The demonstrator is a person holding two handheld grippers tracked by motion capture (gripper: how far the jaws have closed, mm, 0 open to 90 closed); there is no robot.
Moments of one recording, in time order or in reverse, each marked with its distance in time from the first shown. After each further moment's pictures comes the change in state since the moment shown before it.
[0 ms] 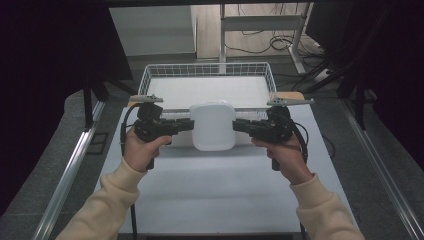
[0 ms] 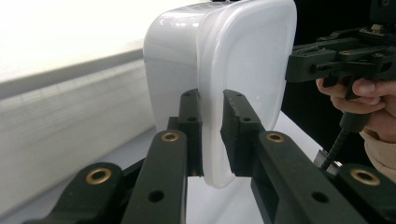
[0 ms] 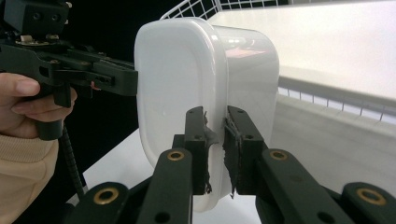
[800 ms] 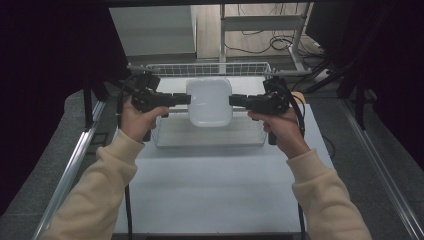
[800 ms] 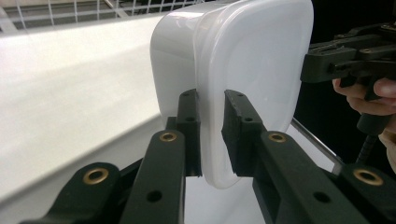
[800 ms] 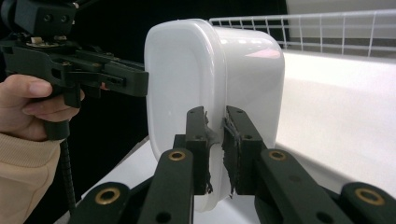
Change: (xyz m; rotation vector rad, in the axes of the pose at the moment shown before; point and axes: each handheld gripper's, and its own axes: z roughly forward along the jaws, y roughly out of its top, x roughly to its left) left arm 0.024 0.065 -0.002 0.016 0.031 0.020; right arm -0.009 0.061 0.013 -0.008 0.003 0.002
